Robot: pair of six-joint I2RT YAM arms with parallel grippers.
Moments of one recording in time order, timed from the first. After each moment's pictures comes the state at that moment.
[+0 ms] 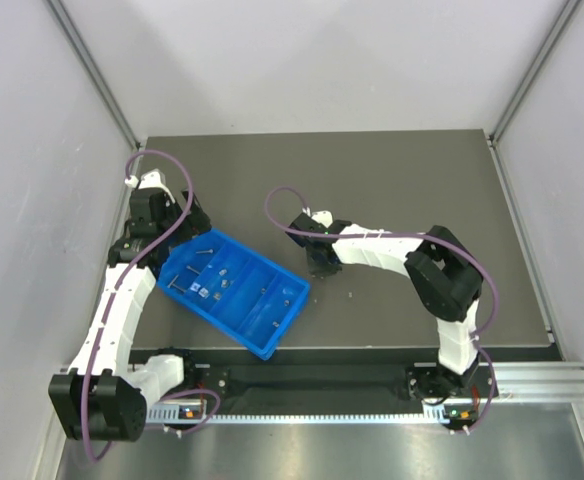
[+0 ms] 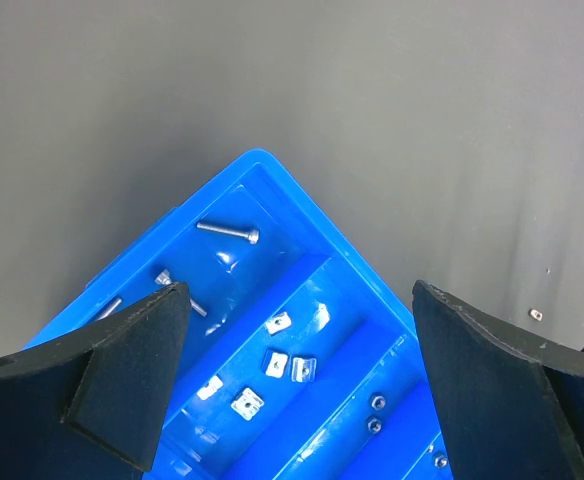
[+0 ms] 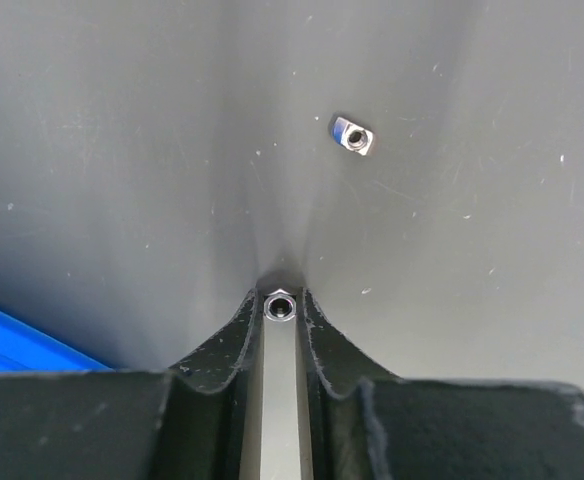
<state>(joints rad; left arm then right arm) -0.02 1.05 0.95 -0.51 -0.02 -0.42 0.88 1.94 1.32 -0.63 0.30 0.68</state>
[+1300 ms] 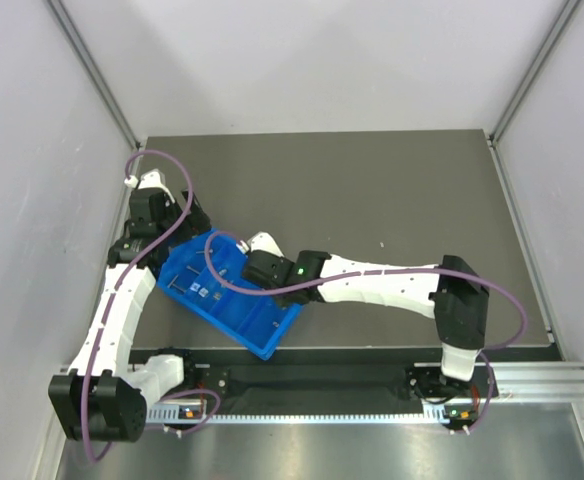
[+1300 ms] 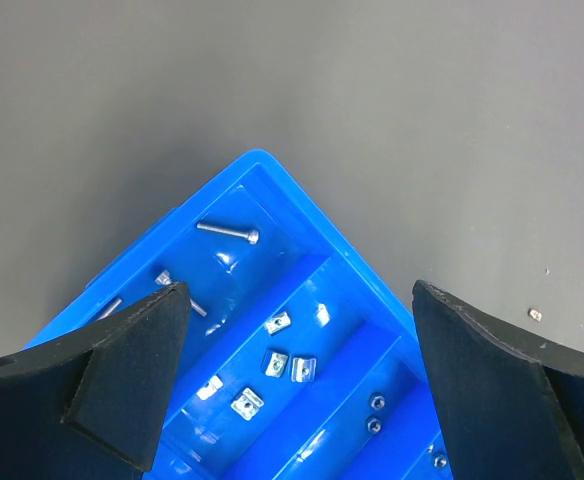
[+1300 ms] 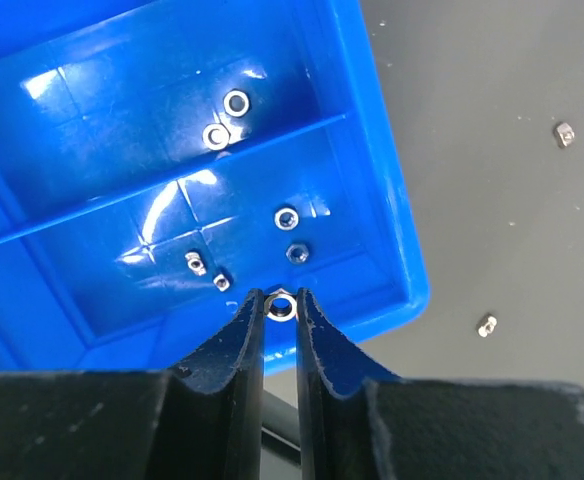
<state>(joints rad) -0.02 1.05 0.95 -0.51 -0.02 -0.42 1.25 1.81 1.50 -0.77 0.39 0.45</state>
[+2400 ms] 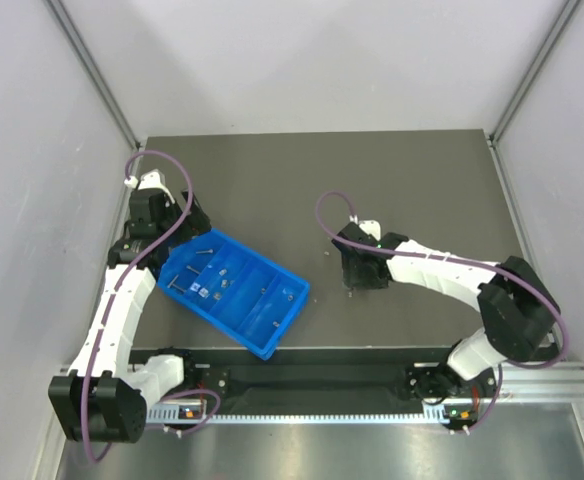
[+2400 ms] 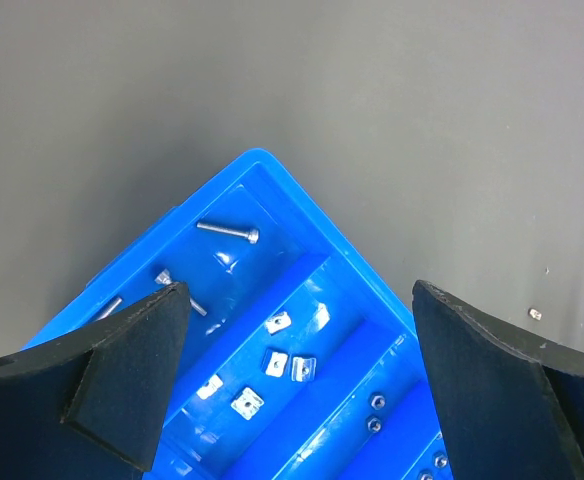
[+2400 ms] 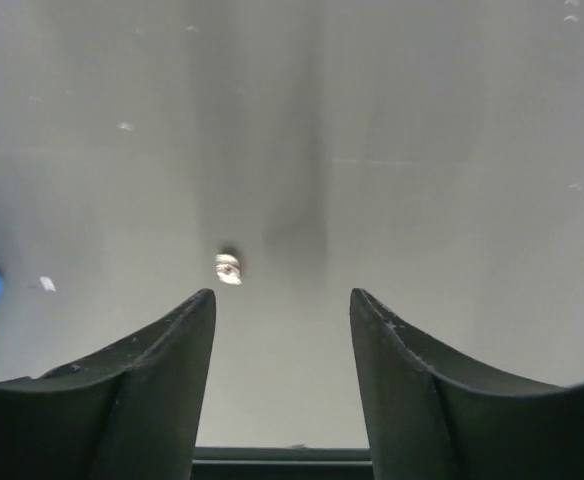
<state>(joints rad) -0.02 1.04 0.94 -0.51 -0.02 -0.42 0.80 1.51 0.96 -0.70 0.31 0.70</state>
